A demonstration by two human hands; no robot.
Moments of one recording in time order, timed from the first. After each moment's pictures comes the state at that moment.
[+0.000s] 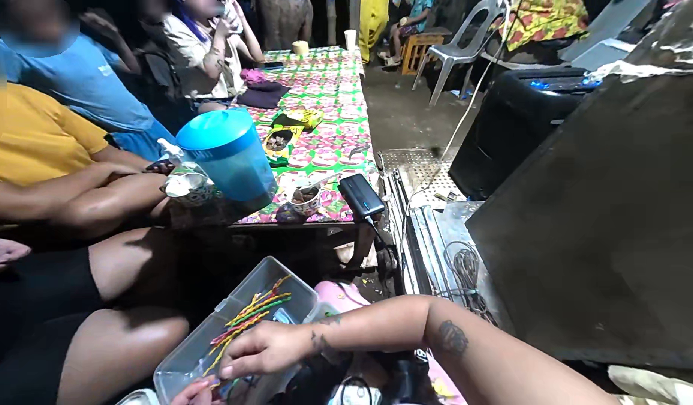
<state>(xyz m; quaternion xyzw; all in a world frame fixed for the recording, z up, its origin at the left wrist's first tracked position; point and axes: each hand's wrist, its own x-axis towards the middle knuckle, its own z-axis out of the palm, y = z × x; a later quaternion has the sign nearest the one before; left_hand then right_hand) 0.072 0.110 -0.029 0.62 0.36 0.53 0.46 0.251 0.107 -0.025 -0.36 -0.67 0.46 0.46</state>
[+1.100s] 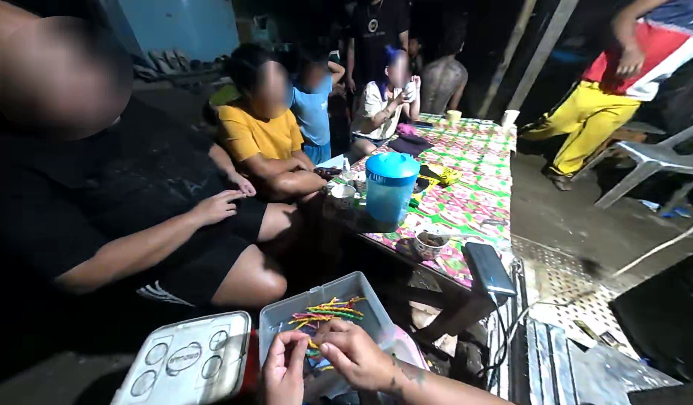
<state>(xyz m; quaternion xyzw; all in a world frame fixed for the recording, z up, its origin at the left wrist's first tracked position) 0.069 0.110 -0.026 0.57 0.43 0.58 0.40 0.241 0.114 -0.030 -0.33 -0.77 0.30 0.46</state>
